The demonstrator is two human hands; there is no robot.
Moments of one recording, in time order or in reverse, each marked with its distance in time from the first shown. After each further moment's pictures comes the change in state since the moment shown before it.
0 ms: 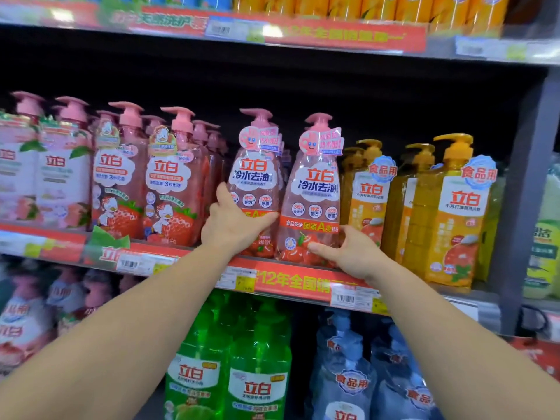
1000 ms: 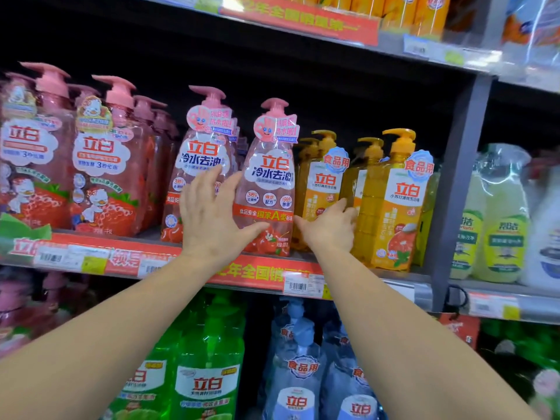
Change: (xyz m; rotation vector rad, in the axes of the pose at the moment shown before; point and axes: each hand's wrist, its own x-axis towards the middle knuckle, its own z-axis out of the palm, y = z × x) left_hand -0.043 0.019 0.033 0.138 0.241 0.550; right_hand 0.016 0.003 -0.009 -0.259 0.597 0.269
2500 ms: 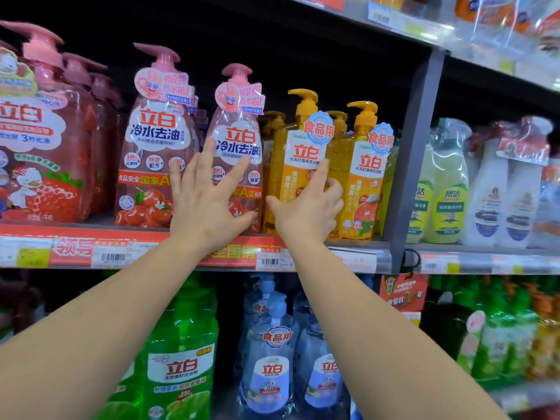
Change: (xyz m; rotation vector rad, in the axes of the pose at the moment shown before) left_hand 0.000 0.018 0.021 0.078 -0.150 0.190; right_hand -0.045 0.000 -0.025 0.093 0.183 -0.040
